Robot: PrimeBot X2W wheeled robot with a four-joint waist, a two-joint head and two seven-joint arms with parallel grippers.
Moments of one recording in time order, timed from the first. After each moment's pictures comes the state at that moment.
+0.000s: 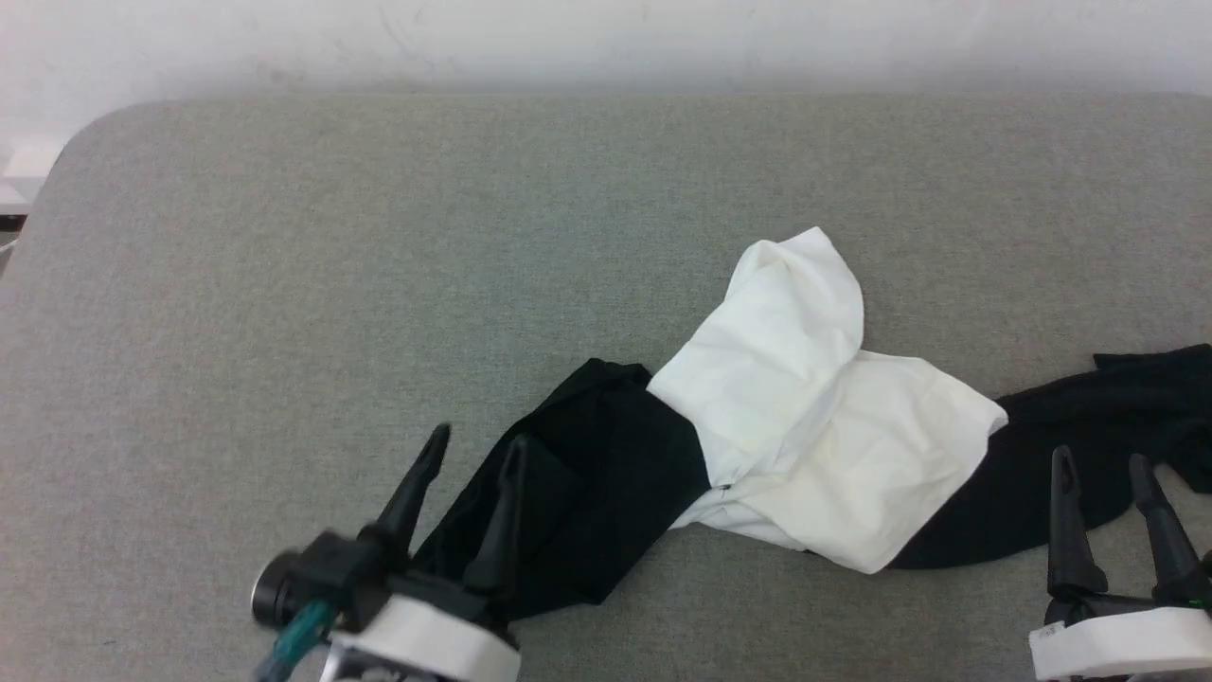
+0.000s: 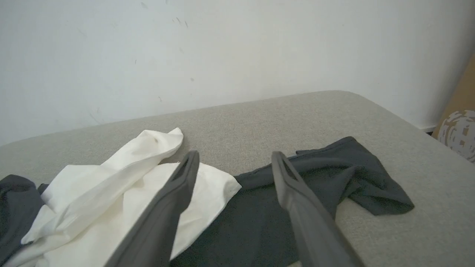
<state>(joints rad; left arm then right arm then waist) 0.06 0.07 -0.19 -0.06 -0.23 -0.10 -0.23 0.10 -0.05 -0.19 0.05 0.22 0.13 -0.25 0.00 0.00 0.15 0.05</state>
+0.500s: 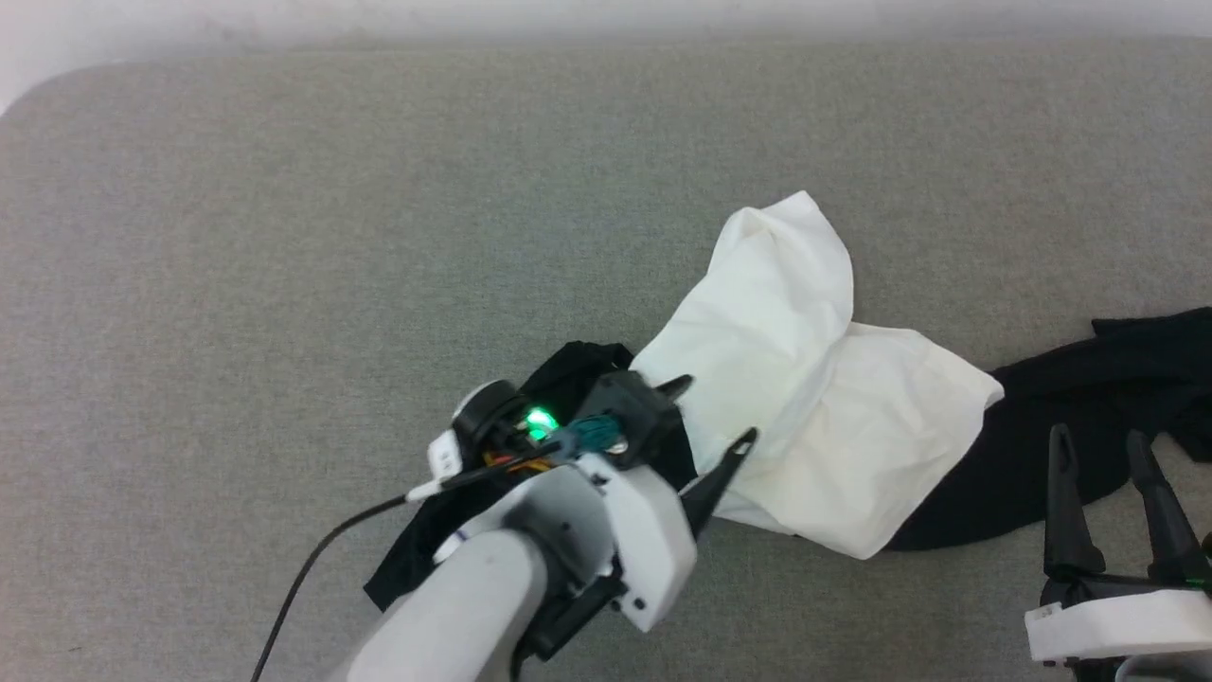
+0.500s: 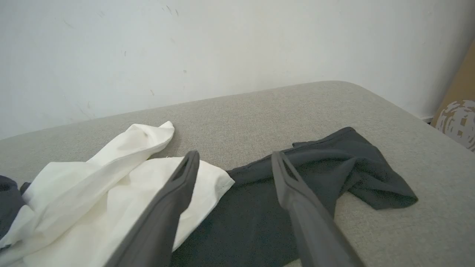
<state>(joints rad) -0.37 0.18 -0.62 0.00 -0.31 -0.12 0.33 0.08 -0.05 -0.19 0.03 0.23 0.13 -0.26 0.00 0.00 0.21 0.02</state>
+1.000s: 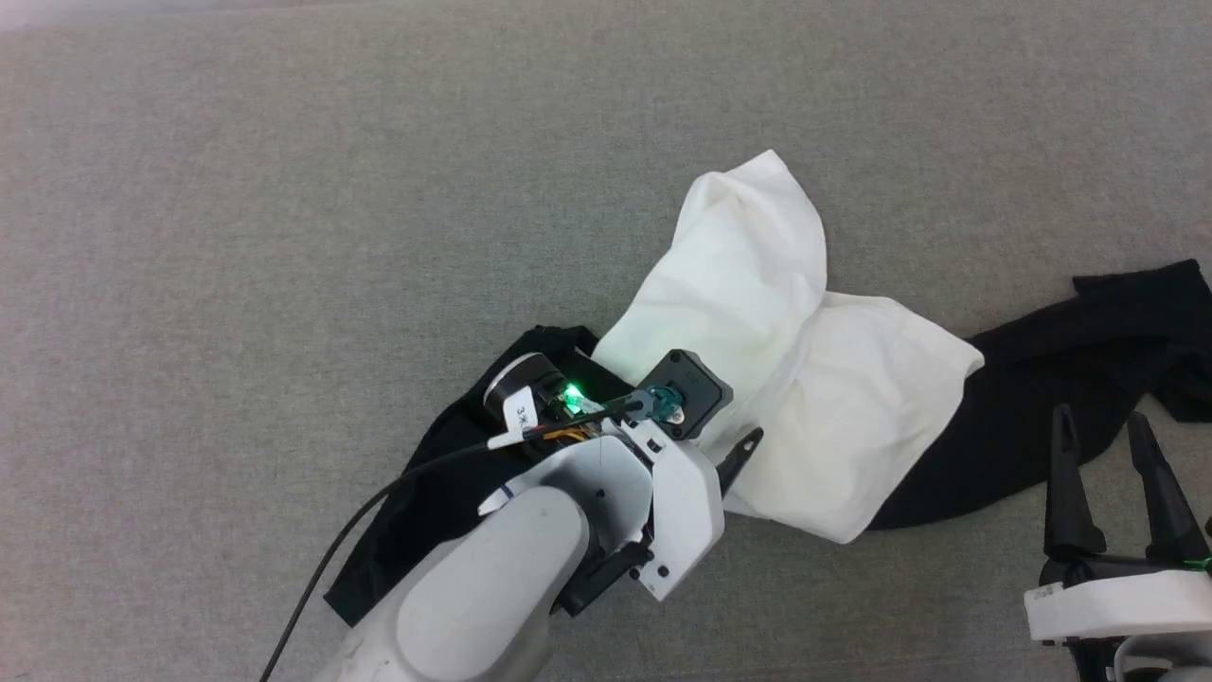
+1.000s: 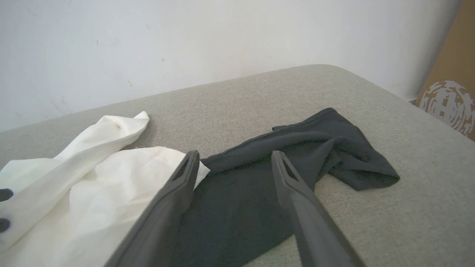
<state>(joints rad) -0.55 0.15 -0.76 0.22 -0.31 -0.11 0.37 0.04 -0.05 -0.19 0.05 0.25 0.13 -0.26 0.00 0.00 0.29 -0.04</state>
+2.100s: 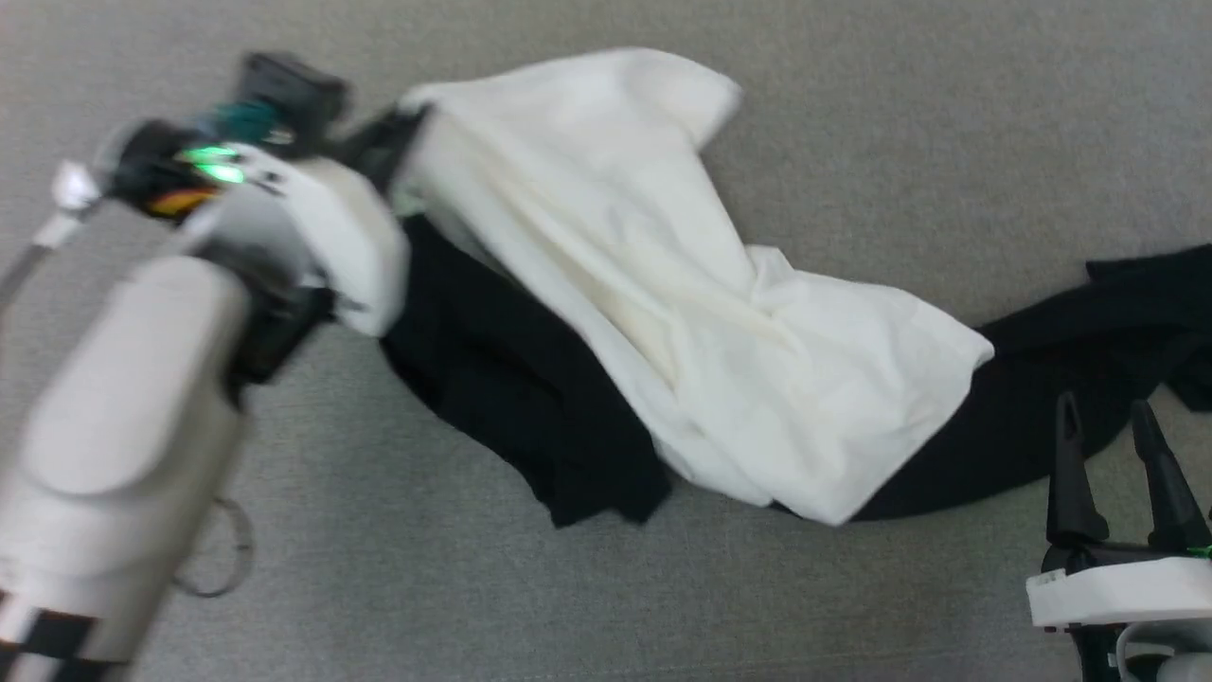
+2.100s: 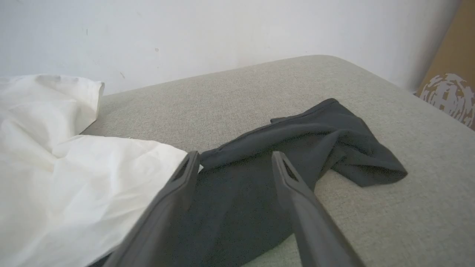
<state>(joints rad) -0.79 0.46 -0.48 0.23 -0.49 -0.12 0.28 0.02 -0.05 -0.19 0.06 0.25 0.13 -0.26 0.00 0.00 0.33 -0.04</state>
